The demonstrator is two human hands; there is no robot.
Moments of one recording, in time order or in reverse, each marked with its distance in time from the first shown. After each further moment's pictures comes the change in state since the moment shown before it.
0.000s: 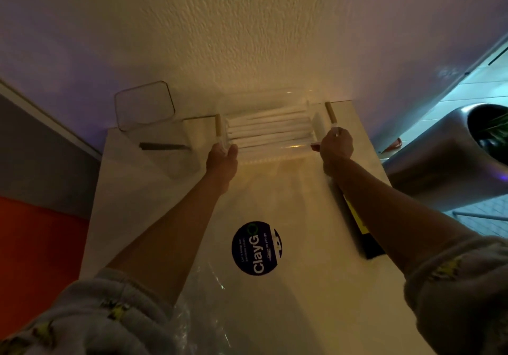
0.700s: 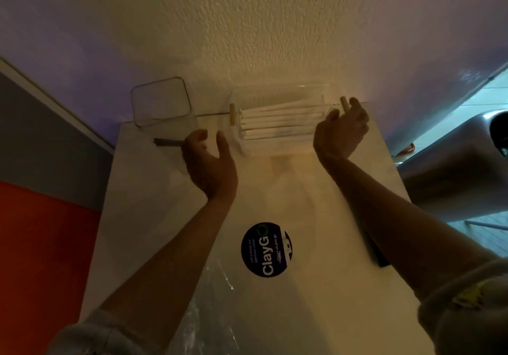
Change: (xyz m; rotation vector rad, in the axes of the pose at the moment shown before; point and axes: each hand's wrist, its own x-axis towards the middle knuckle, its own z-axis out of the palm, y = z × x) left_hand -0.098 0.054 -0.028 0.135 0.735 0.580; right_hand -0.038 -0.040 0.029 -0.362 0.261 -0.456
